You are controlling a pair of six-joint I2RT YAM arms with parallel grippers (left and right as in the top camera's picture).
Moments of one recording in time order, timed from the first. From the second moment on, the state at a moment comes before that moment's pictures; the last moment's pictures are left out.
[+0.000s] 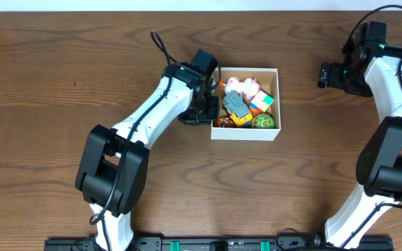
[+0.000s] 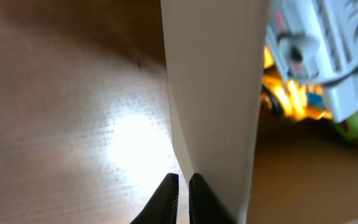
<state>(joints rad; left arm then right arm) -0.50 1.98 1.53 -0.99 0.26 -0.41 -0.19 2.01 1.62 -0.90 0.01 0.06</state>
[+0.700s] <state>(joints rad) -0.50 1.98 1.53 -1.02 0.34 -0.32 -0.19 2.01 1.62 -0.90 0.01 0.06</state>
